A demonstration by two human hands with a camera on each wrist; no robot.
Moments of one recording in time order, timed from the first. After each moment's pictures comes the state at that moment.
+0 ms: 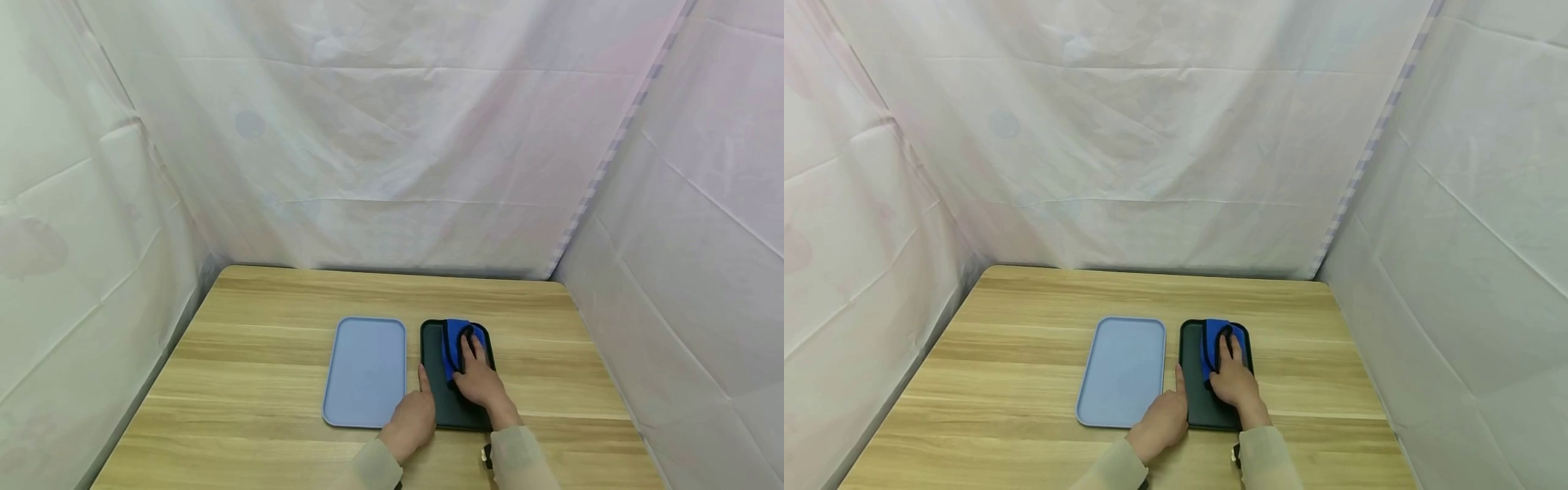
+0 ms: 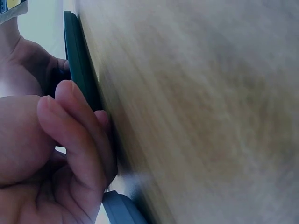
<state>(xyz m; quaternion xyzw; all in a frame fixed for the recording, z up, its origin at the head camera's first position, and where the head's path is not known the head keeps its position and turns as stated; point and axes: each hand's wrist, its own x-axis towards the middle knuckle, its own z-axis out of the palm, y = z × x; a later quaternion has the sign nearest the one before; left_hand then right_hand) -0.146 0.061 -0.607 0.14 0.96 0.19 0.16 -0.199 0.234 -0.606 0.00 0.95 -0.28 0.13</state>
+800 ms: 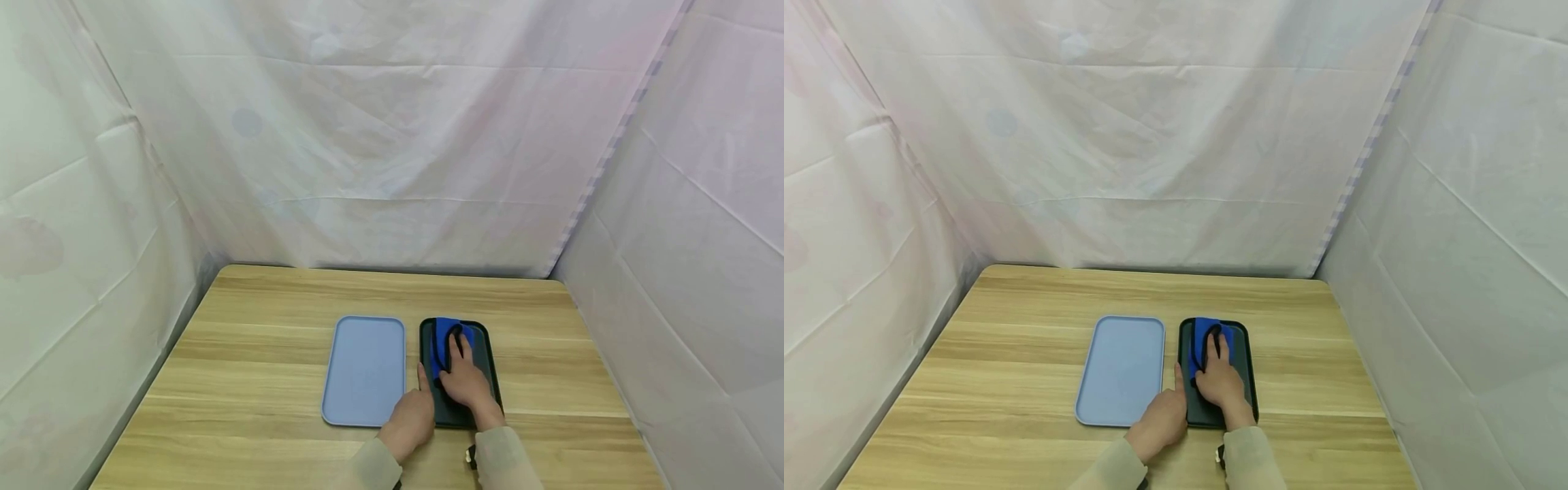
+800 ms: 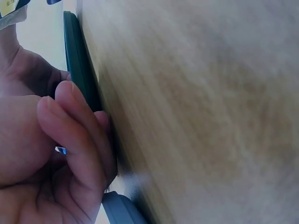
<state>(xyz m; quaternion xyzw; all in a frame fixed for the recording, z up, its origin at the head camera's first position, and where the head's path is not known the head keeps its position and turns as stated) -0.147 0.063 -0.609 0.13 0.96 0.19 0.17 -0.199 0.206 -0.612 0.03 0.95 -0.29 0.12</state>
